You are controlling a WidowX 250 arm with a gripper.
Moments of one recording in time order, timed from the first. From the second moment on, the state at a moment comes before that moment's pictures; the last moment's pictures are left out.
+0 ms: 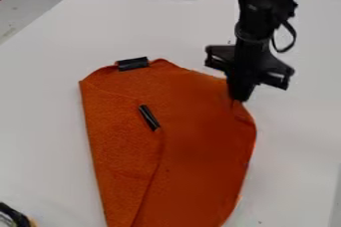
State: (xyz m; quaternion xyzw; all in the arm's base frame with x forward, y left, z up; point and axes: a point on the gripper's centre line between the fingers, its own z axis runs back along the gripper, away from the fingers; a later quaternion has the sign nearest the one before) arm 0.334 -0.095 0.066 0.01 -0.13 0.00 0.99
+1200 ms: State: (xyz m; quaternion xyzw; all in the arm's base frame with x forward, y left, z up) arm 0.250 0.034 0.025 -0.04 -0.17 0.20 0.97
